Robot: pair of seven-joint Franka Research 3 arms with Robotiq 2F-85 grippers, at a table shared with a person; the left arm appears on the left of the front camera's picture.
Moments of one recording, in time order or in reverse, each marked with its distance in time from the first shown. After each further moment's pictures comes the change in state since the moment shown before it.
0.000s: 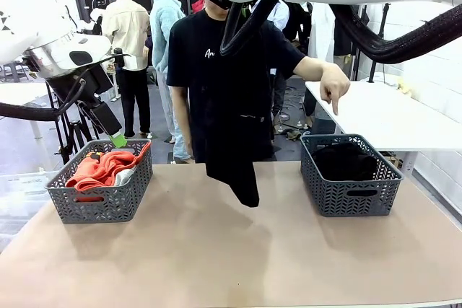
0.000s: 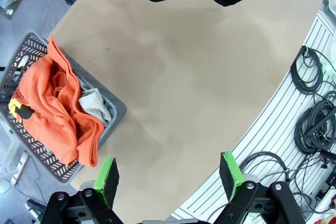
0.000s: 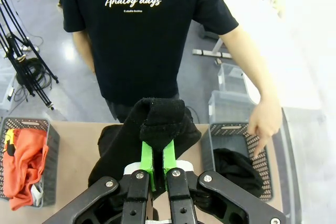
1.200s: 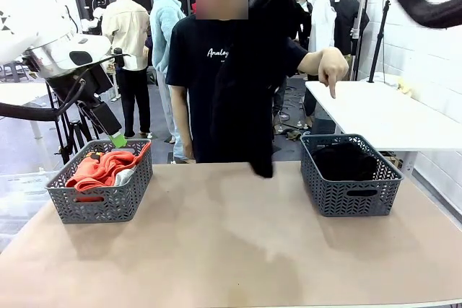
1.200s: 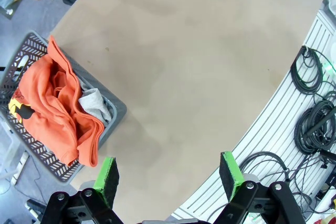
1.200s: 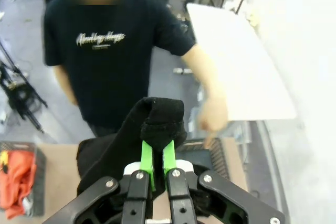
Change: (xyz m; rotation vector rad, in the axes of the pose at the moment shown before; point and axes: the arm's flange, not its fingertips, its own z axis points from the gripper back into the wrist) left arm 0.000 0.000 0.000 0.000 0.000 0.001; right arm 0.053 -0.111 0.089 -0.079 -0.106 -0.044
